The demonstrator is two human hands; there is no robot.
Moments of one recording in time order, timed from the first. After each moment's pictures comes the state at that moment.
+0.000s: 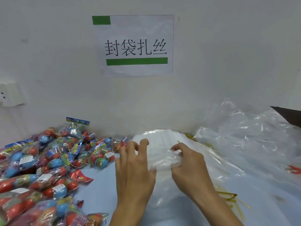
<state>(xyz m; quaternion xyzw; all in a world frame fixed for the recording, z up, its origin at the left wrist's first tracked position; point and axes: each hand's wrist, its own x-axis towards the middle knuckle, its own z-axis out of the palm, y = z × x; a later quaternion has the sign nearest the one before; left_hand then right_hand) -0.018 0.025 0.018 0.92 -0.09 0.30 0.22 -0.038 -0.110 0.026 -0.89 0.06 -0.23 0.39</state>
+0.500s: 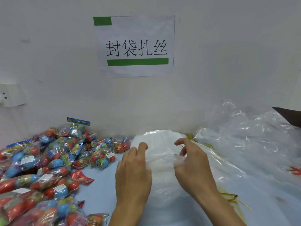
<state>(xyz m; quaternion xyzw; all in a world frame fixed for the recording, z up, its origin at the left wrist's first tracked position) -0.015 0.030 0.017 0.93 -0.05 0.28 0.24 -0.033 -0.117 0.024 -0.87 0.05 -0.29 0.39</state>
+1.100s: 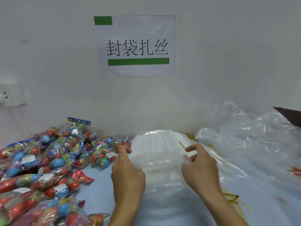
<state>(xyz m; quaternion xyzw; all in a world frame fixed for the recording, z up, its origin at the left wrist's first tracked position) -0.011 0.034 0.016 0.85 0.08 0.22 0.47 -0.031 -0.124 0.023 -0.84 0.19 -0.22 0.46</state>
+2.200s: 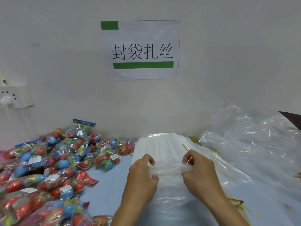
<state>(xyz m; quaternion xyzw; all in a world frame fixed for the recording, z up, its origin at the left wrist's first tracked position) -0.004 0.035 0.007 0.90 -0.07 0.12 0.41 -0.021 -0.129 0.011 -0.88 0.10 -0.22 0.41</state>
